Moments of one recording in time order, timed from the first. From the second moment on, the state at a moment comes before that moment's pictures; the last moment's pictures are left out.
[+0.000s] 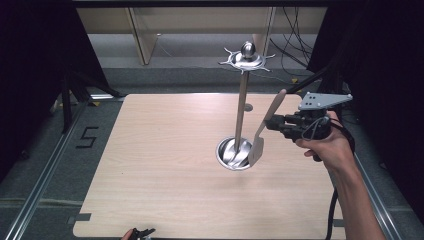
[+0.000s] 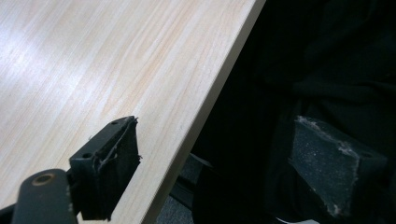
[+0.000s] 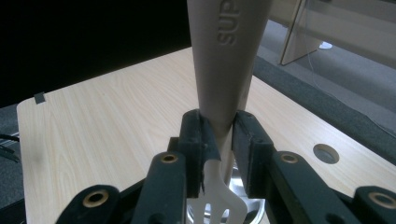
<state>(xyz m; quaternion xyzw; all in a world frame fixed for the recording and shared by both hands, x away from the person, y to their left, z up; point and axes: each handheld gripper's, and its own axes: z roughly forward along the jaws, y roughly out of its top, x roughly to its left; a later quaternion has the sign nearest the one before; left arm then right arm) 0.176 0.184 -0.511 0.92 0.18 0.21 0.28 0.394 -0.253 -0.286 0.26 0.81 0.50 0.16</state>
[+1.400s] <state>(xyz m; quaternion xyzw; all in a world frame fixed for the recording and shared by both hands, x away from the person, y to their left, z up) 0.176 0.184 -0.510 0.92 0.18 0.22 0.28 0.429 -0.233 -0.258 0.28 0.82 0.47 0.16</state>
